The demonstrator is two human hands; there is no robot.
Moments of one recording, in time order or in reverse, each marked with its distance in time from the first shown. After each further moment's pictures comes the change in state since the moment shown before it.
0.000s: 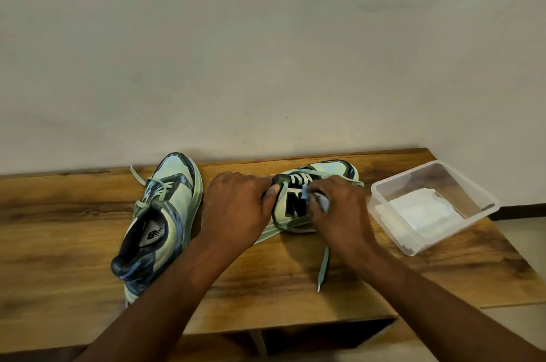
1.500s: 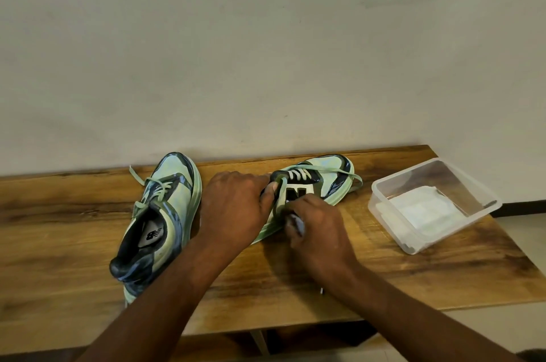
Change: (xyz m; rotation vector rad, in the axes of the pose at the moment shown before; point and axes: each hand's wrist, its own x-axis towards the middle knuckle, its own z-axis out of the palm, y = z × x) left_hand 0.002 0.000 0.001 0.064 0.027 -0.016; right_hand -0.027 -0.017 0.019 -0.006 -0.129 -0.133
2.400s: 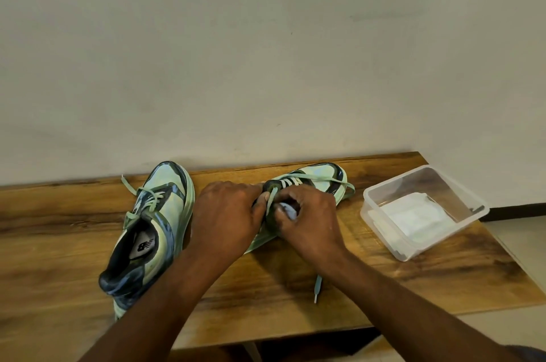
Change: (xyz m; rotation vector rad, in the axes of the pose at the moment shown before) left_hand 0.000 -0.001 0.000 0.007 -0.006 0.019; right_hand 0.029 -0.012 -0.014 0.184 0.096 0.084
